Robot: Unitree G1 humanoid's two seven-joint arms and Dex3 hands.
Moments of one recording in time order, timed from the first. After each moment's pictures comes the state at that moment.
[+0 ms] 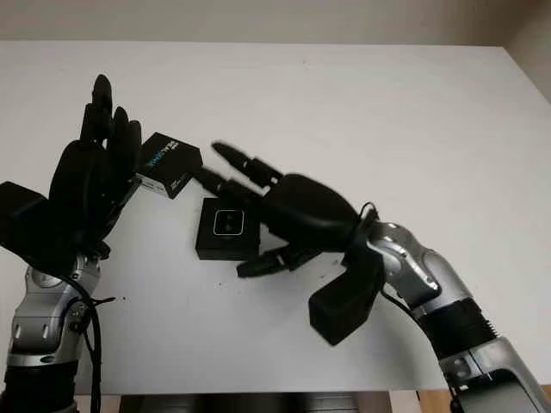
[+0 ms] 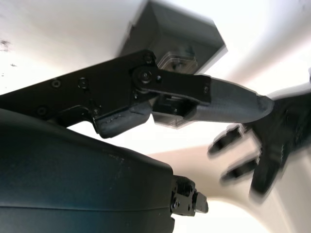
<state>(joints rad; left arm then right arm) -0.27 0.21 0.18 -0.18 -0.12 0.15 -0.09 -0.53 -0.52 0.24 0.21 -0.31 -0.61 0.24</state>
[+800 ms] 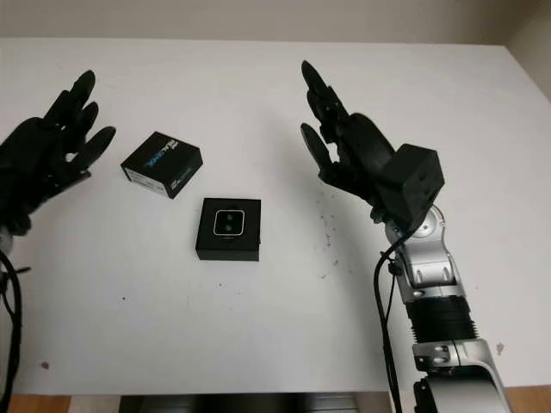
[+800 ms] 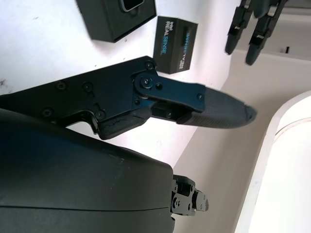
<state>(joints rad) -0.51 0.68 0.20 0.21 0.04 0.14 -0.36 -0.55 -0.34 -0.02 0.28 0.14 -0.09 0.40</state>
